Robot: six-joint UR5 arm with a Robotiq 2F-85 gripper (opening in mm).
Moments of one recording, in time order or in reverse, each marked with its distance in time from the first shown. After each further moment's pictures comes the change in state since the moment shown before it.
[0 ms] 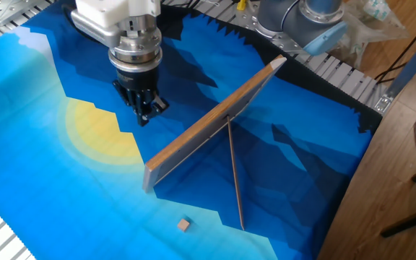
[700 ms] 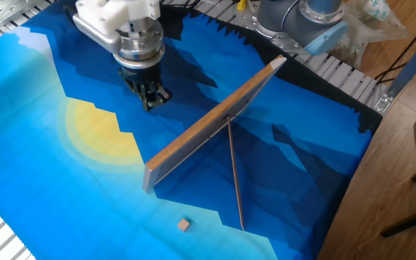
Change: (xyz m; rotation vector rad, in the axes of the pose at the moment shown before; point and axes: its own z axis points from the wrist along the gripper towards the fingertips) arm 0.042 -0.022 0.000 0.078 0.157 0.046
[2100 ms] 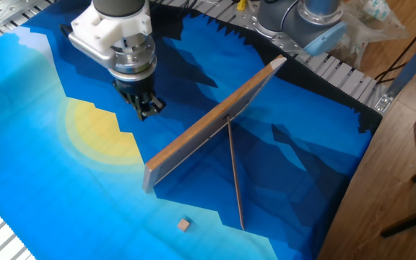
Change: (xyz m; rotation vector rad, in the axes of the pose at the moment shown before) arm -0.035 0.004 0.028 -0.048 -0.093 -0.088
